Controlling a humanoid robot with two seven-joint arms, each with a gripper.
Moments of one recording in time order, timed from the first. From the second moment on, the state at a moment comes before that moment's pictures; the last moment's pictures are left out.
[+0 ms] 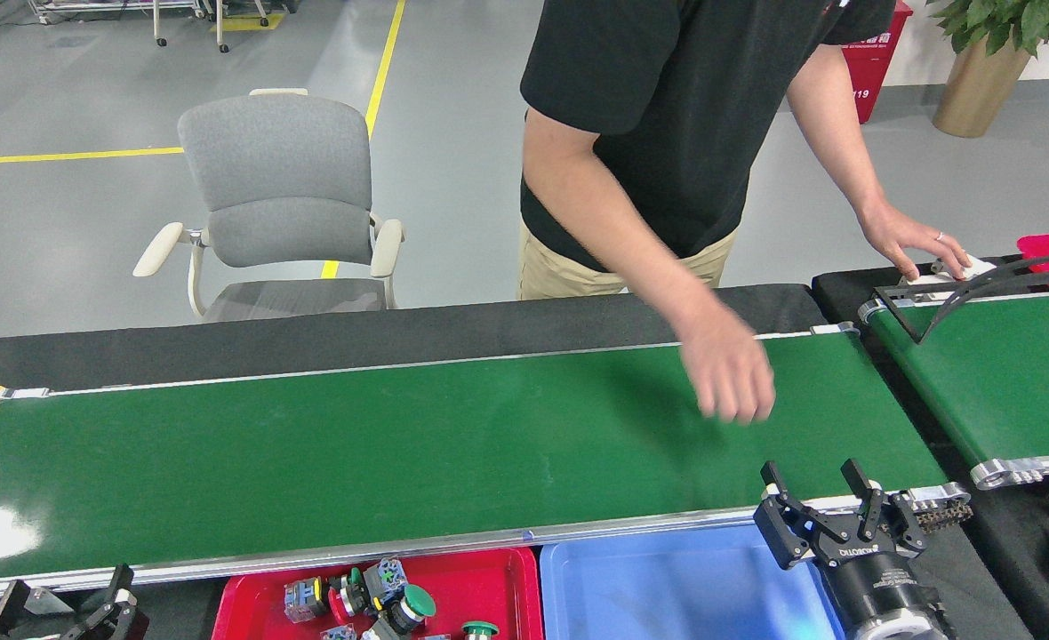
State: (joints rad) left arm 0.28 0.06 0.55 -1.72 -1.41 -0.37 -0.05; right arm 0.07 -0.04 -0.09 -1.64 1.21 -0.17 0.07
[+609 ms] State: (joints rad) left arm 0.29 0.07 0.58 -1.72 -1.41 -0.37 -0.05; right arm 0.07 -0.04 -0.09 -1.64 1.21 -0.17 0.07
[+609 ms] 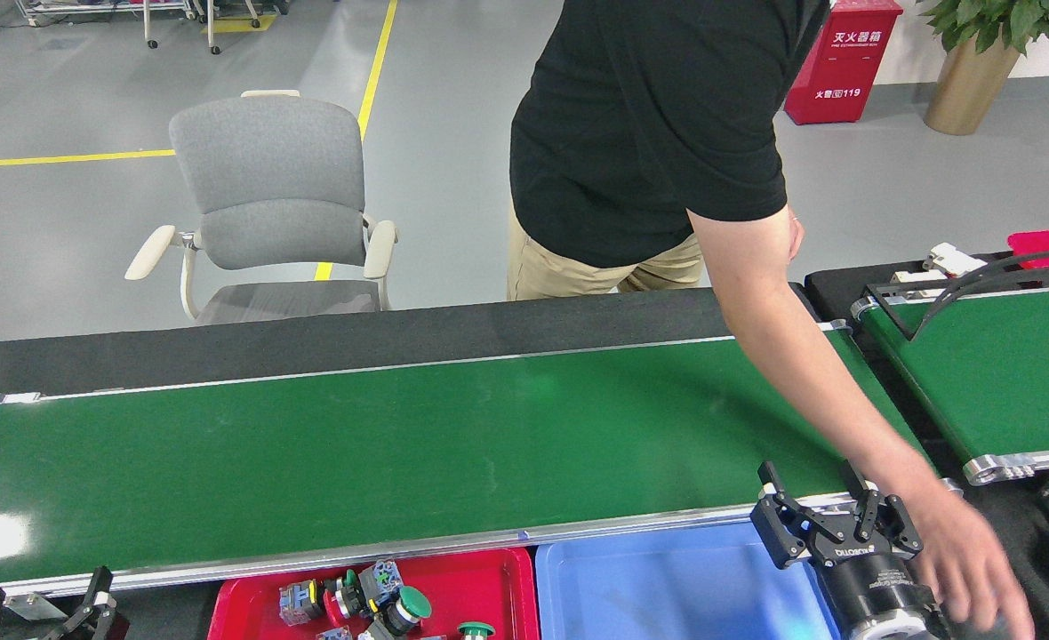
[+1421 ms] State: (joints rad) left arm 0.25 0.07 0.45 -1.71 -1.41 -0.37 -0.06; right arm 0.14 -0.04 -0.15 -1.70 1.21 -0.17 0.07
